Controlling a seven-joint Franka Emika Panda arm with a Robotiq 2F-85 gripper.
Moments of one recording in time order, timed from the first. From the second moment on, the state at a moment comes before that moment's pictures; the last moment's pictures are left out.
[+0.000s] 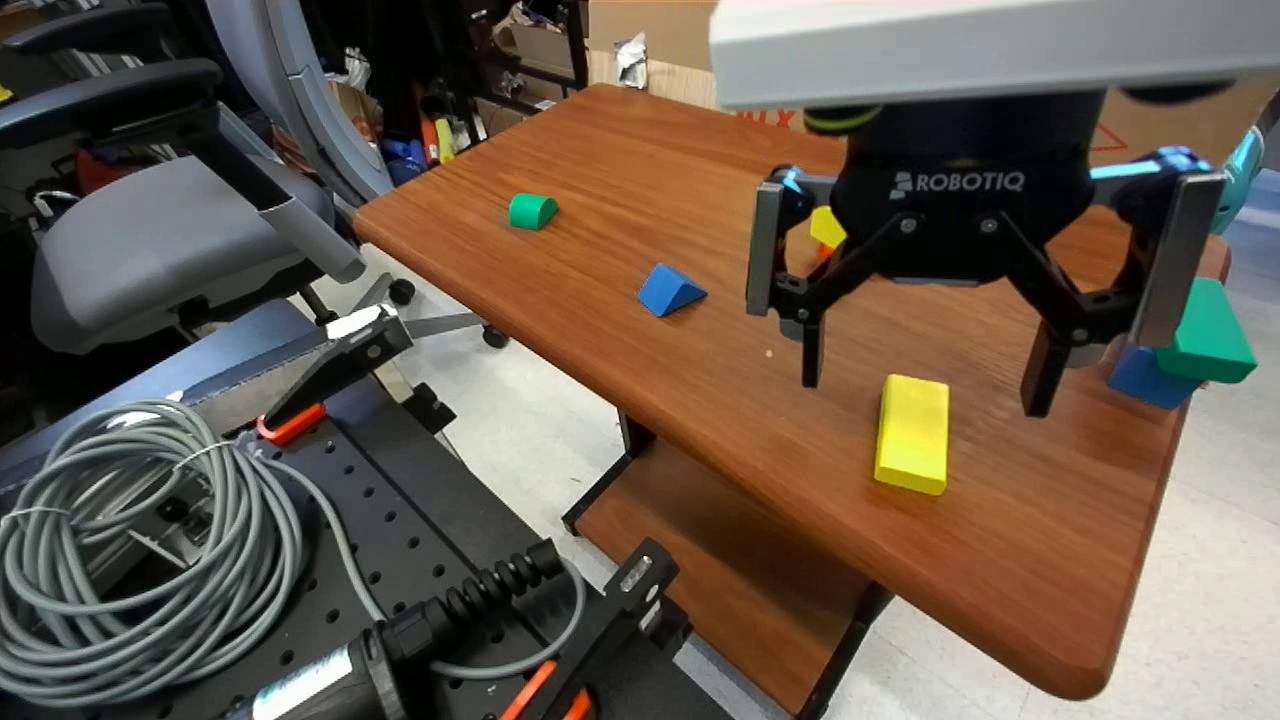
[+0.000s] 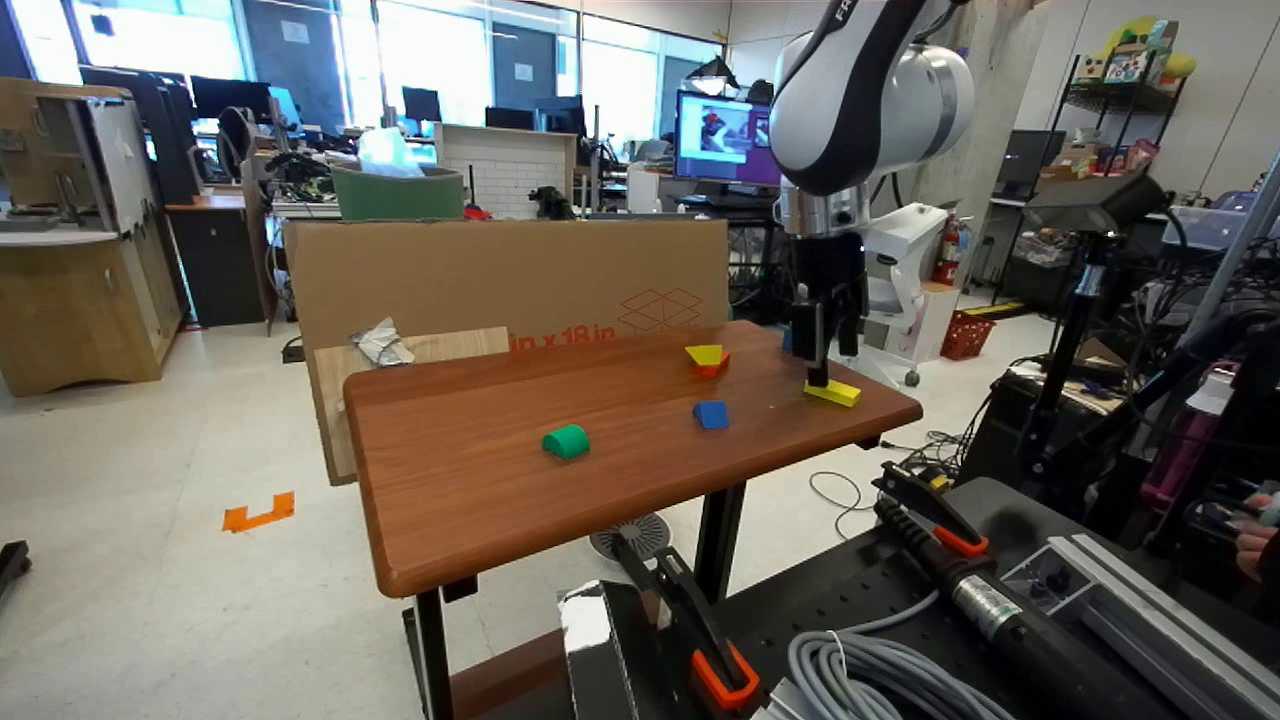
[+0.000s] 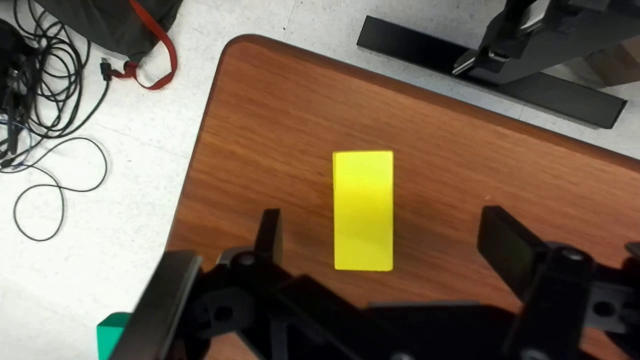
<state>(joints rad) -0.14 0.39 -0.12 -2.22 -0.36 2.50 -0.33</state>
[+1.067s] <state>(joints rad) -0.18 0.50 -0.07 -2.12 -0.30 2.45 -0.45</state>
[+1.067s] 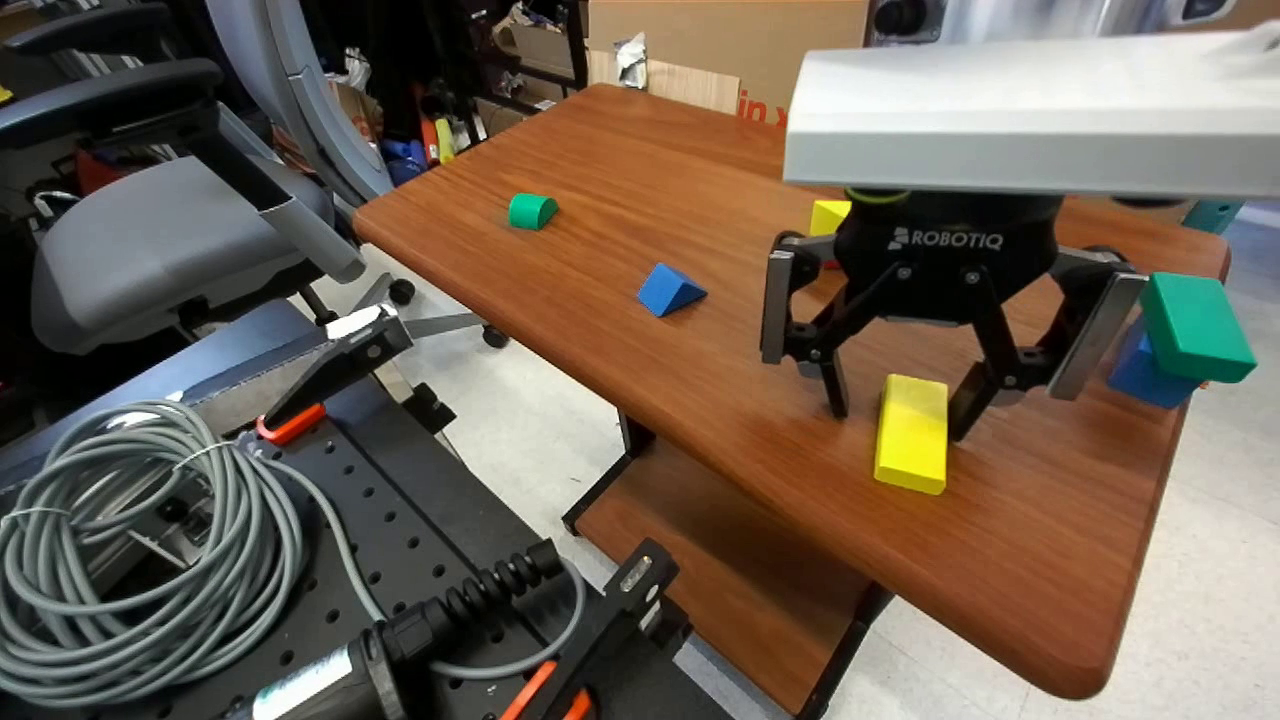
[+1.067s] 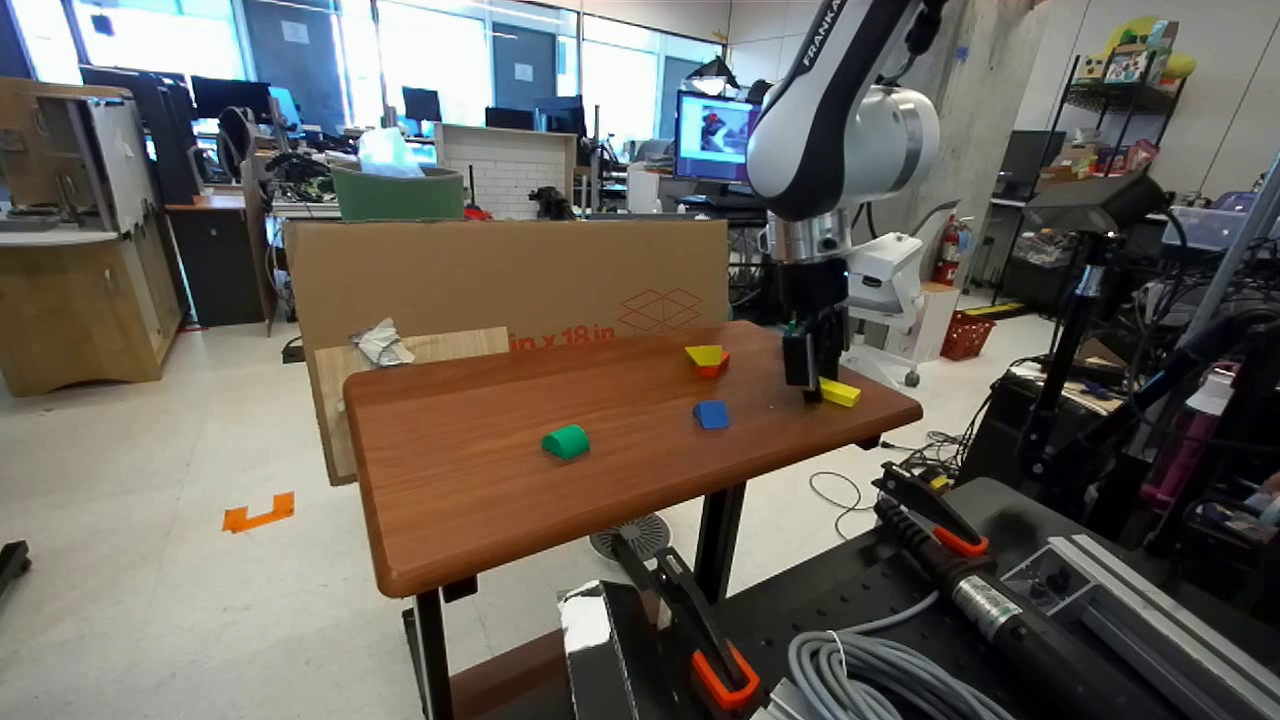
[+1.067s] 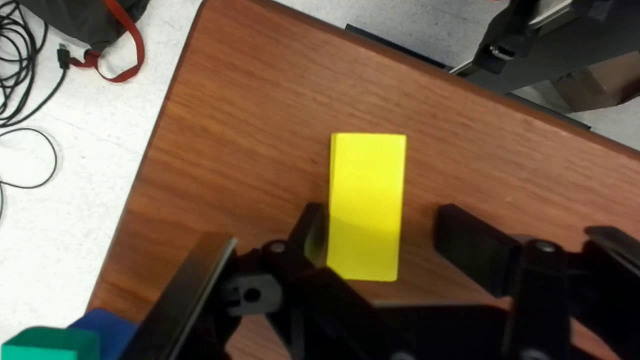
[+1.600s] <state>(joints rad) -0.20 0.43 -0.04 -2.13 -0.15 2.42 -0.49</state>
